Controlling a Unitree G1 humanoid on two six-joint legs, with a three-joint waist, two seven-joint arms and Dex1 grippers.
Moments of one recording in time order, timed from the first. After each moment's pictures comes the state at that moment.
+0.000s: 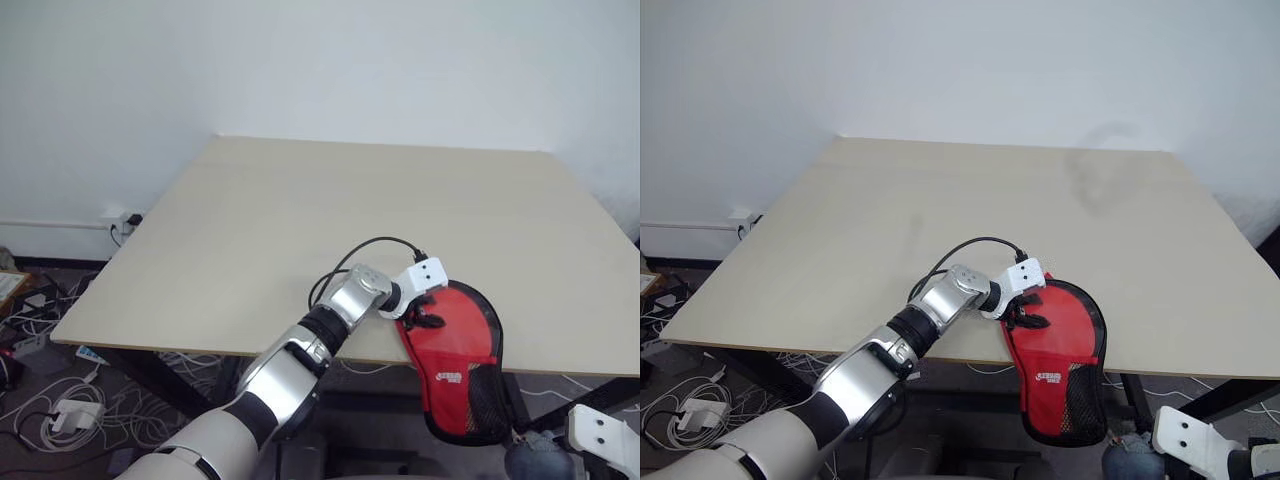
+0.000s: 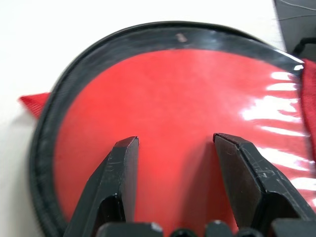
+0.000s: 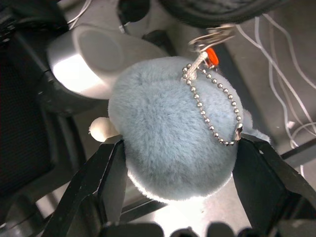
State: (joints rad) left arm -0.91 -0.12 -0.44 0.90 0.09 0.30 -0.90; right arm 0.88 -0.97 -0.44 -0.53 0.09 0.37 1.17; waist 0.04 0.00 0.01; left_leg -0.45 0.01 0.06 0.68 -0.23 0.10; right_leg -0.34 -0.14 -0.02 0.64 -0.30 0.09
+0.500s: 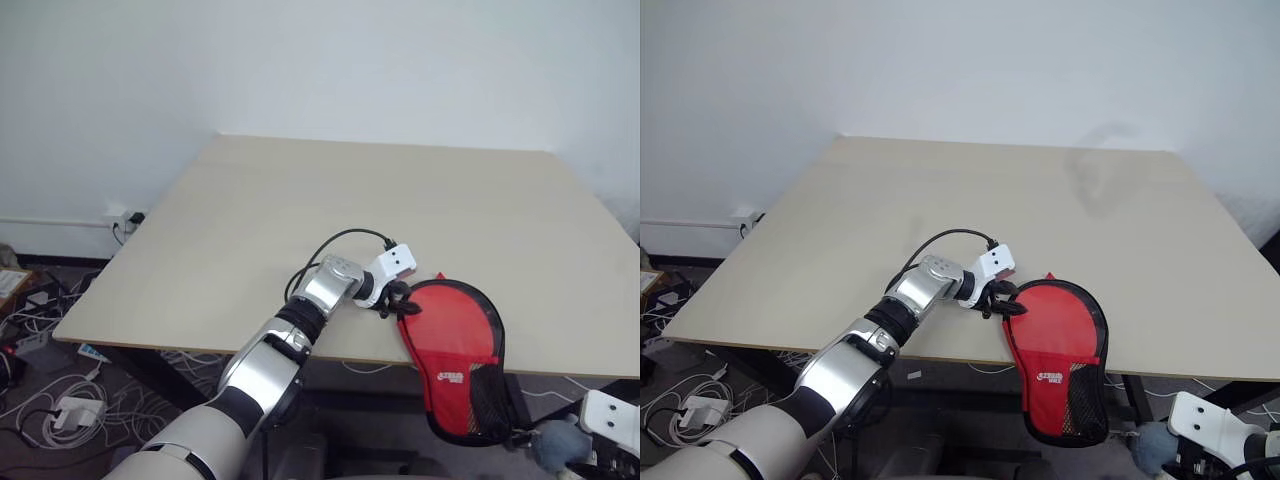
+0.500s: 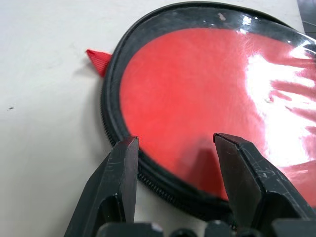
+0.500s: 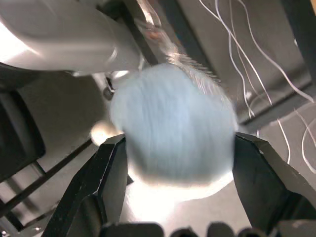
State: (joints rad) left arm -0.91 -0.03 -0.36 0.90 0.06 0.30 -0.97; right arm 0.78 -0.98 -0.44 -0.44 0.00 0.39 1.11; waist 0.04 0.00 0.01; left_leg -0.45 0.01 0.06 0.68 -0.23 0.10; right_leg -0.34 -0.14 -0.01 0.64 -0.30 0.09
